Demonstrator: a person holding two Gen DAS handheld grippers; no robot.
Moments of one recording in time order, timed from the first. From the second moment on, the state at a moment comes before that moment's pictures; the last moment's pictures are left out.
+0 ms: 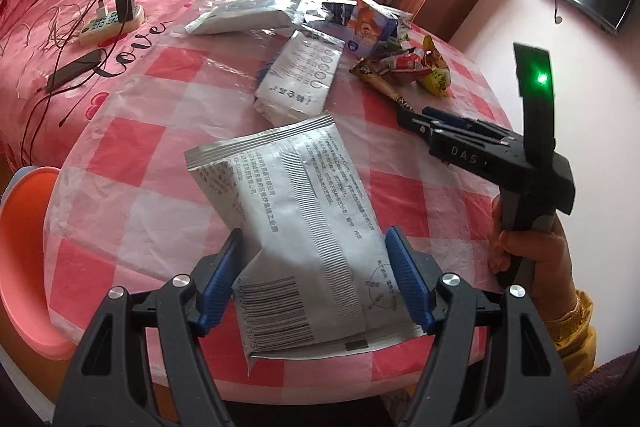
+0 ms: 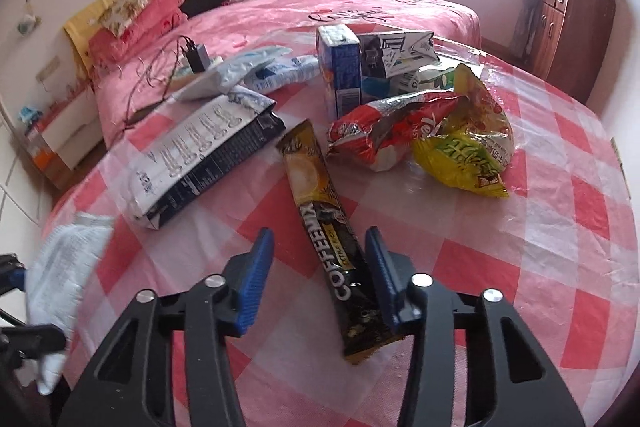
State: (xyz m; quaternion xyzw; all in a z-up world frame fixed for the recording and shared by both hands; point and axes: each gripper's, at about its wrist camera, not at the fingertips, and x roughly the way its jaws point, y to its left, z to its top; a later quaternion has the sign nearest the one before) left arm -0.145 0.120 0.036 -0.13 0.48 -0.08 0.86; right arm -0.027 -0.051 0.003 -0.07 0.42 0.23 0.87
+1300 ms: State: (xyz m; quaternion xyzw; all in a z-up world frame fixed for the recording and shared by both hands) left arm -0.176 0.236 0.033 -0.19 0.42 -0.06 0.89; right arm -0.108 0.034 0.074 0.03 0.40 0.35 0.85
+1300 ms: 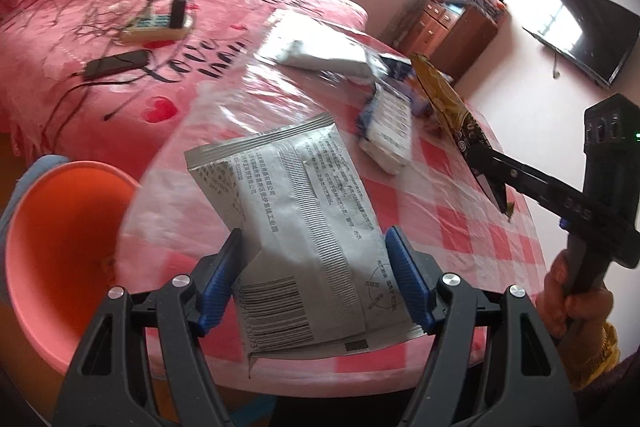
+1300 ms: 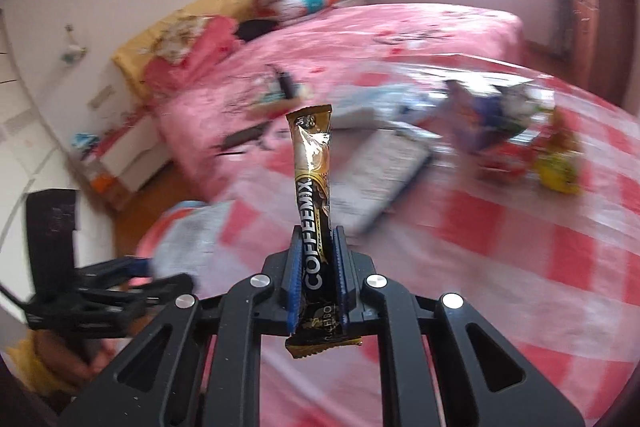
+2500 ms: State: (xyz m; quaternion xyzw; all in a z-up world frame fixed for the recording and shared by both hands) left arm -0.224 0.375 -0.030 -0.22 0.45 0.17 0.85; right arm -0.099 0.152 0.050 0.05 0.42 0.41 0.81
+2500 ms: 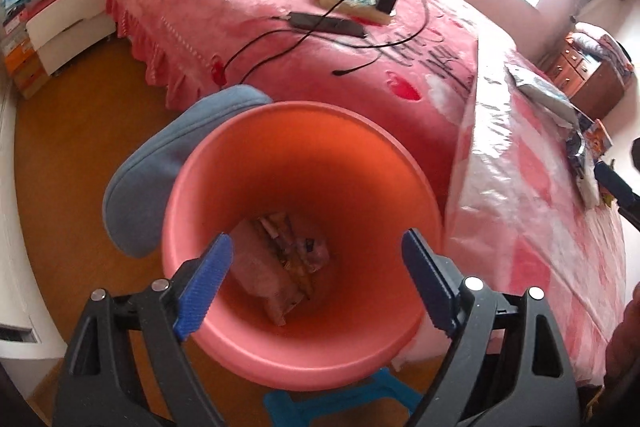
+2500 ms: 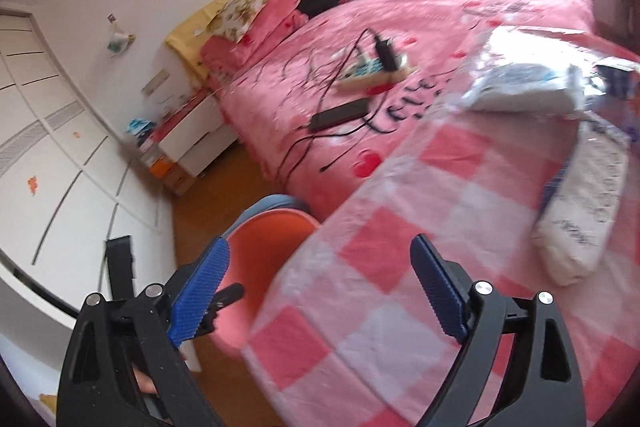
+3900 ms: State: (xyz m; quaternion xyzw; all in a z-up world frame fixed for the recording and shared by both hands) left arm -0.180 0.246 0.043 -0.08 0.41 0.09 0.91; right arm -0.103 0.011 0.070 0.08 0.28 0.35 0.89
